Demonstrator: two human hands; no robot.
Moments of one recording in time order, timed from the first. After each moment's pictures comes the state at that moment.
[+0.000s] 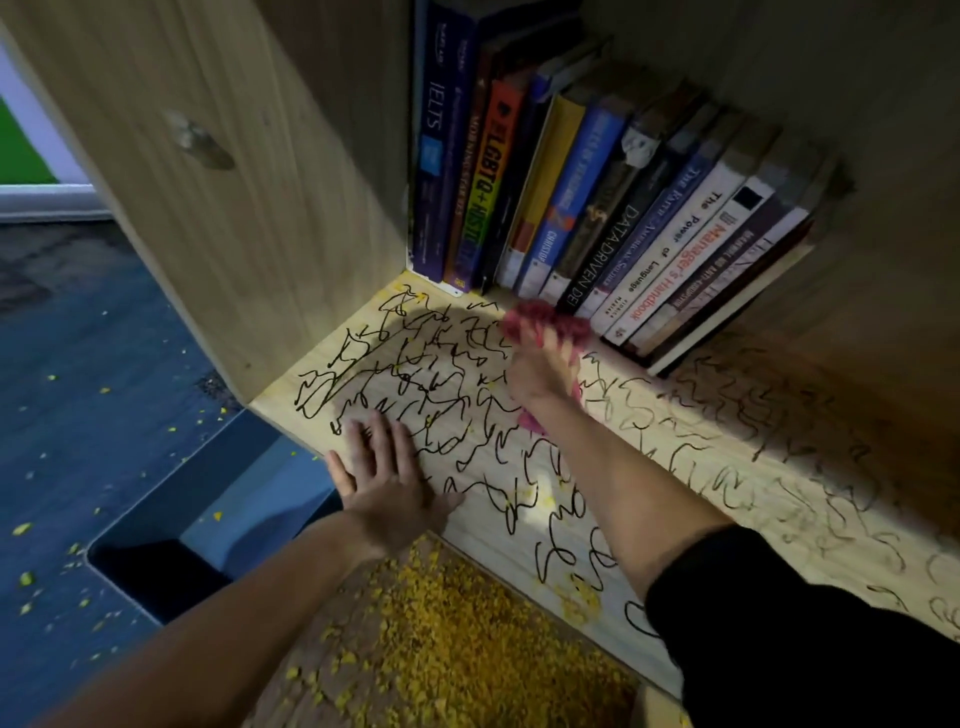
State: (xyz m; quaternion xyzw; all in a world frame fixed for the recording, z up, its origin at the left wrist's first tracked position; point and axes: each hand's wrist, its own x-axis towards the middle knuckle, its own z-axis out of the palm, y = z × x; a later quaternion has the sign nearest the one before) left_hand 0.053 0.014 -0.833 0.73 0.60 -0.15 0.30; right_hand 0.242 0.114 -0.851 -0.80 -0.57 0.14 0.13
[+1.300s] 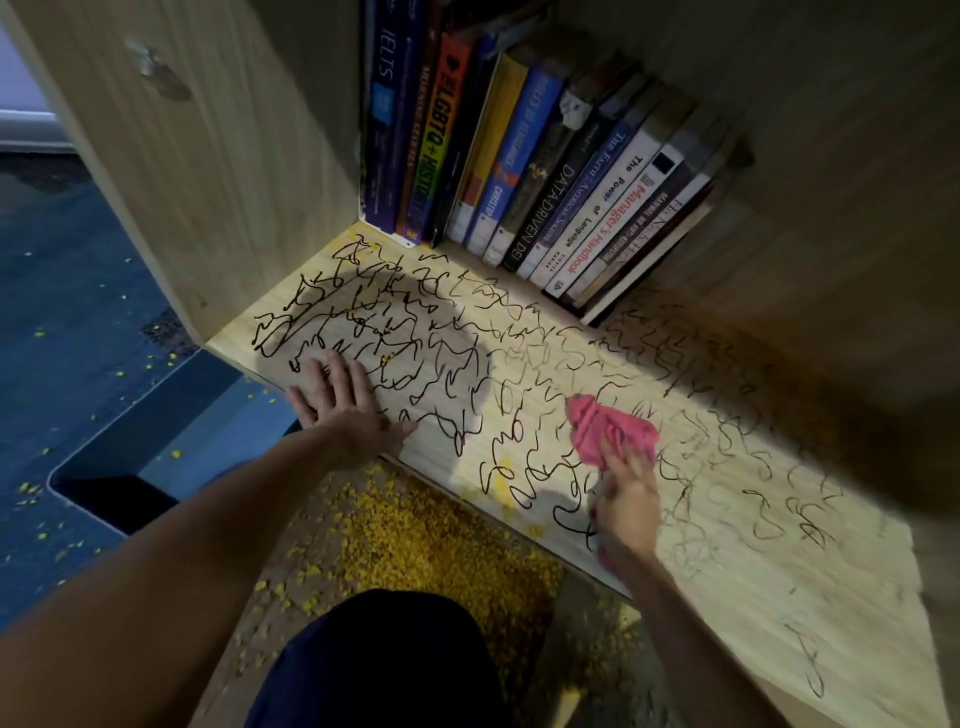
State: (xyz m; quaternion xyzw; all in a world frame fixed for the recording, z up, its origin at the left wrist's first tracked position) left_hand 0.053 0.010 -0.825 0.72 0.60 -0.14 0.32; right_hand 0.316 -0.133 -0.854 -0.85 -0.46 0.08 0.23
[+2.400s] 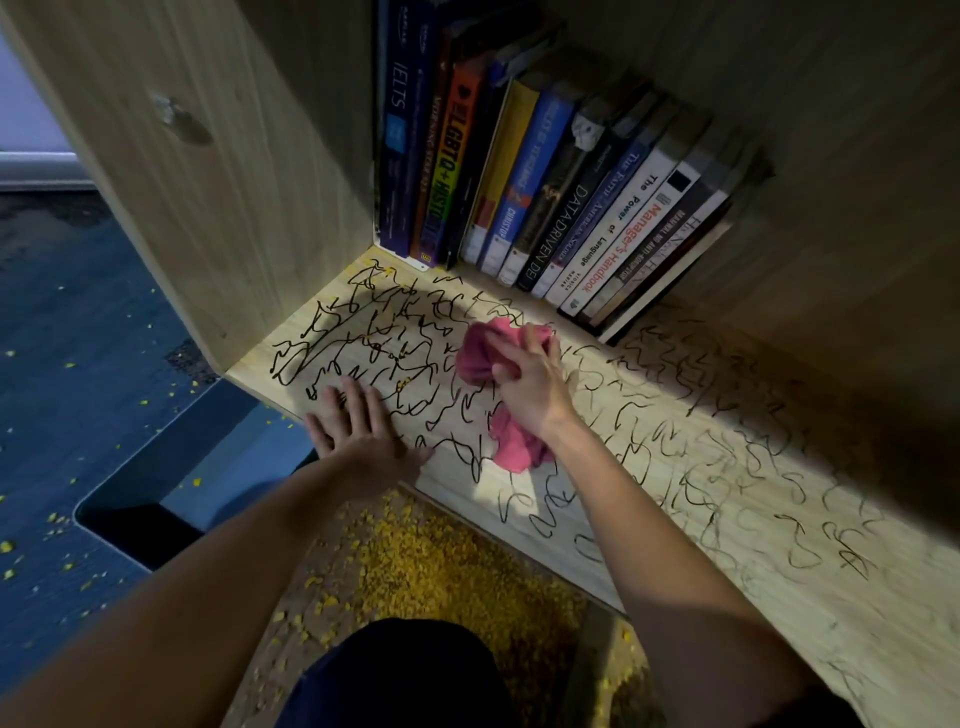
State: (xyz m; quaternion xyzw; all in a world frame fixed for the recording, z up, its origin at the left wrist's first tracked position) left_hand 0.053 0.011 -0.825 0.72 0.59 -0.14 0.32; right_hand 0.230 0.011 -0.781 -0.77 -0.57 0.24 0.15
